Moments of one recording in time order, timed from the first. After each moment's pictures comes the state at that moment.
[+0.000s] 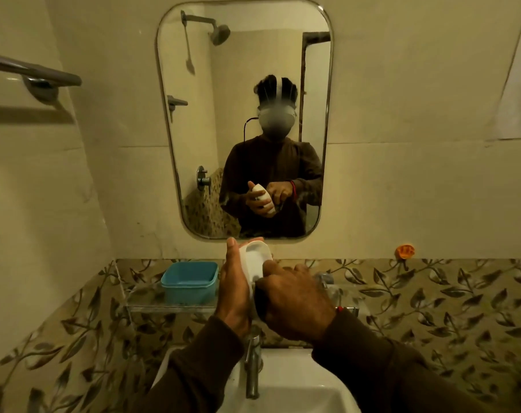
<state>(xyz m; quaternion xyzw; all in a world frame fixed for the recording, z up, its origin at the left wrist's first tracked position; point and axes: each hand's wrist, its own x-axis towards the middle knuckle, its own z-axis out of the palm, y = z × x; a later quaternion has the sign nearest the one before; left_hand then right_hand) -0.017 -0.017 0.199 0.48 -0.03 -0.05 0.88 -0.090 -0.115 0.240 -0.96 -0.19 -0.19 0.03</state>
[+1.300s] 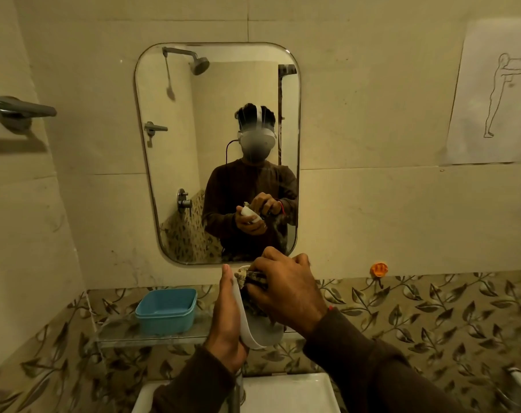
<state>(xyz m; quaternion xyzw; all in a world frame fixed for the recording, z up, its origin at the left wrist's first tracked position) -0.030 -0.038 0.203 0.46 -0.04 -0.17 0.87 -0.063 -0.147 0.260 -0.94 -0.11 -0.30 0.14</state>
